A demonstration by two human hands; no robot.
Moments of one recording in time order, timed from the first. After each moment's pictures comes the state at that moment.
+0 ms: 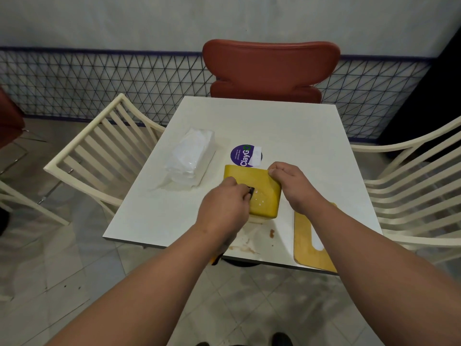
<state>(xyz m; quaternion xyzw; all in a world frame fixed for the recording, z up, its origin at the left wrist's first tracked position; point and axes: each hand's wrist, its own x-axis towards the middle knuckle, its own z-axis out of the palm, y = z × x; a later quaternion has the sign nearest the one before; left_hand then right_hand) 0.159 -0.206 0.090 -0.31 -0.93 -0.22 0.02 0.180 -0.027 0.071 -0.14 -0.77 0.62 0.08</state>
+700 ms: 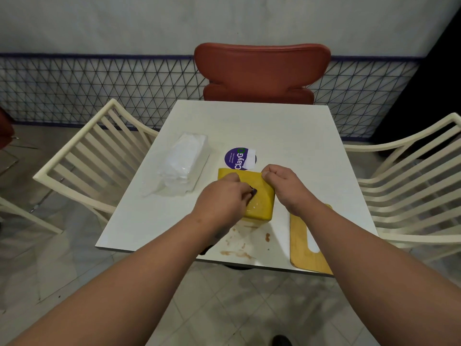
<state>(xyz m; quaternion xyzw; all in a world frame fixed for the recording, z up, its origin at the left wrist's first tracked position) 0.139 -0.192 0.101 -0.38 -0.91 -0.17 -0.01 0.177 -0.020 0.068 -0.14 -0.78 0.60 0.06</state>
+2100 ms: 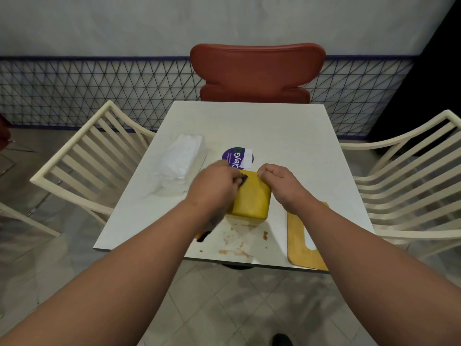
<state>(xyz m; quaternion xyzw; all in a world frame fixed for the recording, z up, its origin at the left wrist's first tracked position) 0.119 -0.186 0.116 -0.35 -0.92 -0.16 0.00 0.181 -0.022 0.071 -0.14 -0.78 0.60 0.07</state>
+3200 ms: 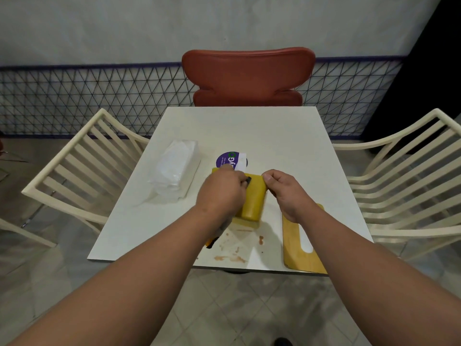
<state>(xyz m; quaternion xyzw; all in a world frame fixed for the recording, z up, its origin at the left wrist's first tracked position) 0.128 -0.156 0.112 -0.33 -0.93 -0.18 0.00 0.190 -0.005 0.055 -0.15 -0.70 0.69 0.09</state>
